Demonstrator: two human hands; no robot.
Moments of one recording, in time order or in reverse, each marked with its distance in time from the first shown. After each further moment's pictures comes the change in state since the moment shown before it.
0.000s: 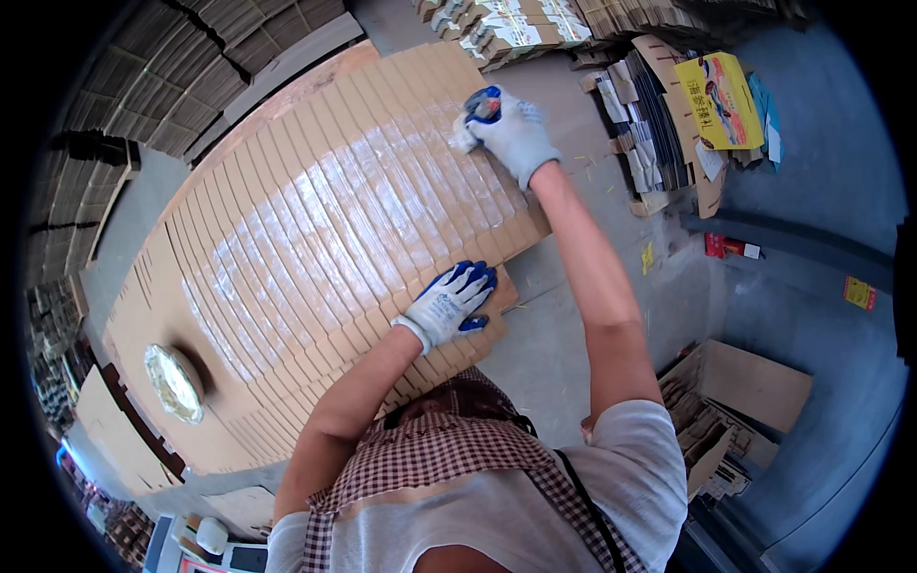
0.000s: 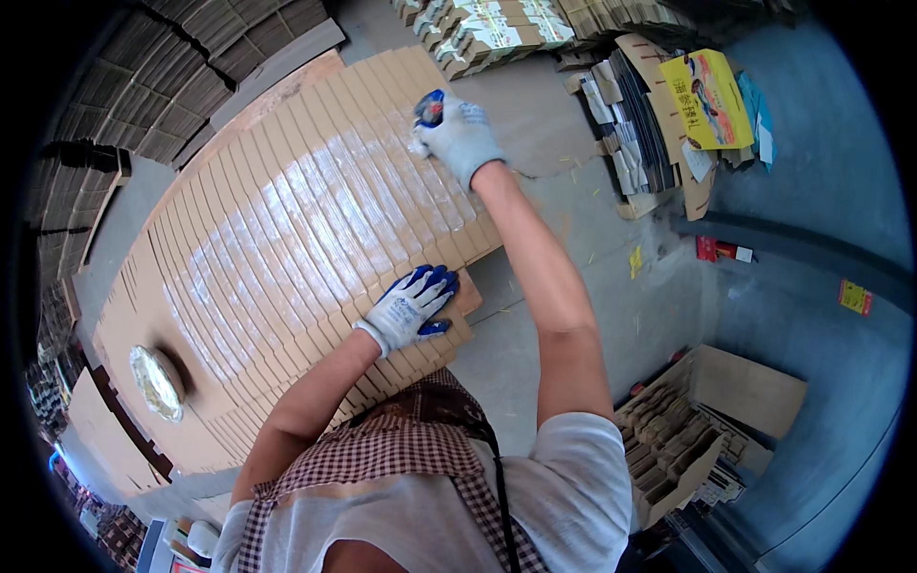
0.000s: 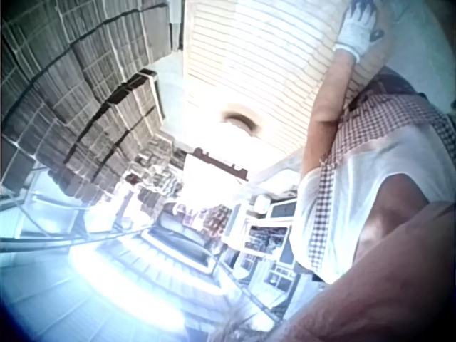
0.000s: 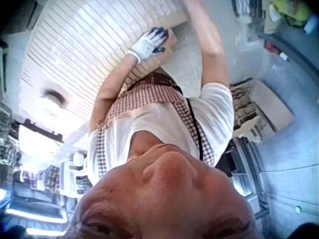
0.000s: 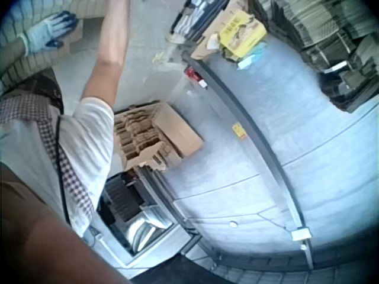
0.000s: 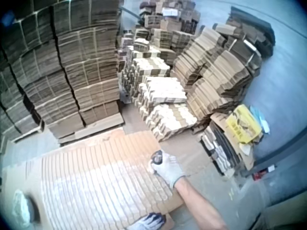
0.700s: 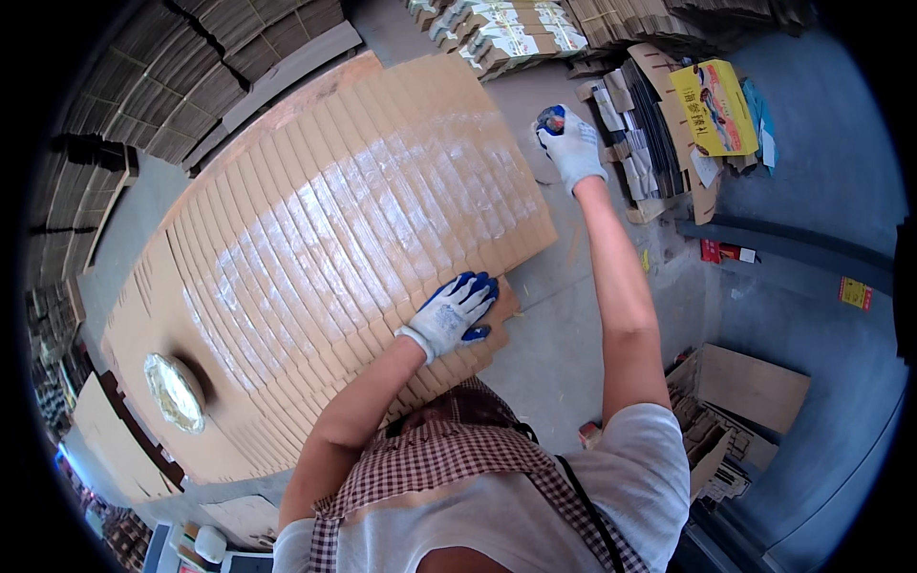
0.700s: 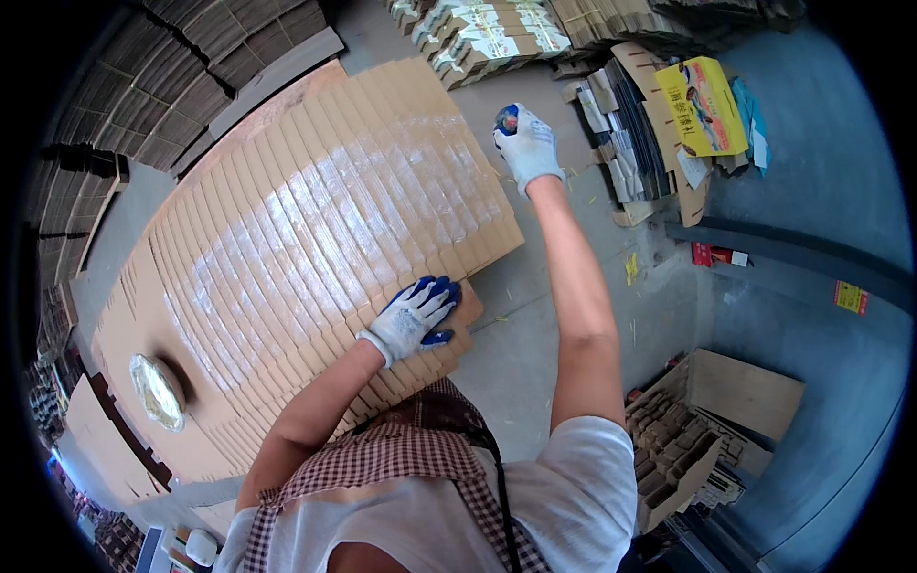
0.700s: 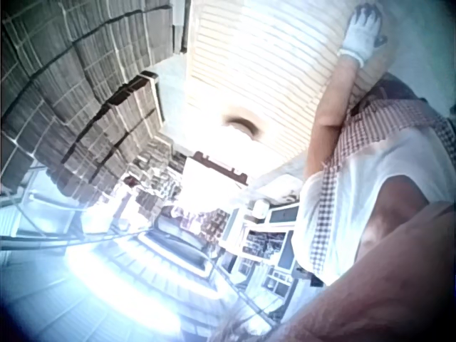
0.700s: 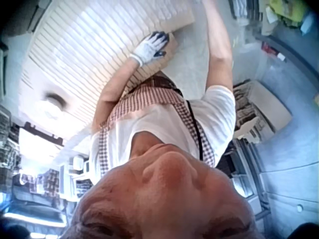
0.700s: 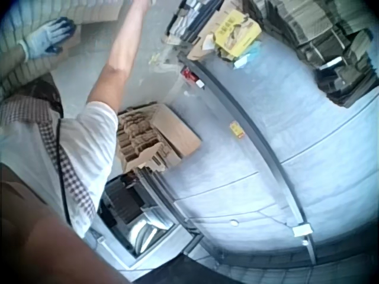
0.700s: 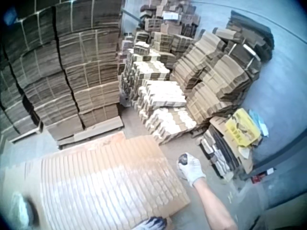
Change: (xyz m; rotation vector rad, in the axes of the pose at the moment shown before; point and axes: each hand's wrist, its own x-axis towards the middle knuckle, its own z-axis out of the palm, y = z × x) left_hand 0.000 0.001 -0.002 0.012 -0.017 -0.004; right_hand 0.001 0.082 -0.037 -0.278 0.235 0.047
